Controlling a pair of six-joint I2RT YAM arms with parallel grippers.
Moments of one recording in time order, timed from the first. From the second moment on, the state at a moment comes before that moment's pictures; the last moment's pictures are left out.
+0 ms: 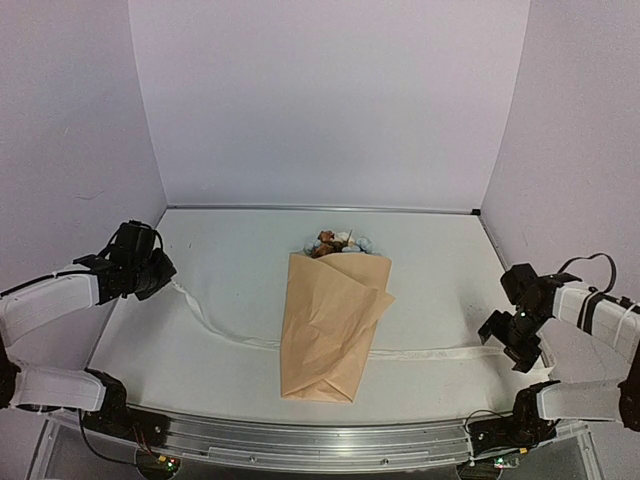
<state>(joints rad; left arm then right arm) -0.34 1.11 0.67 -0.31 -0.29 -0.88 0.14 1.09 0.60 -0.94 0.11 1.00</state>
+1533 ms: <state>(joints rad) -0.42 1.01 0.76 -0.18 0.00 -0.65 -0.13 1.27 0.69 -0.85 0.08 1.11</state>
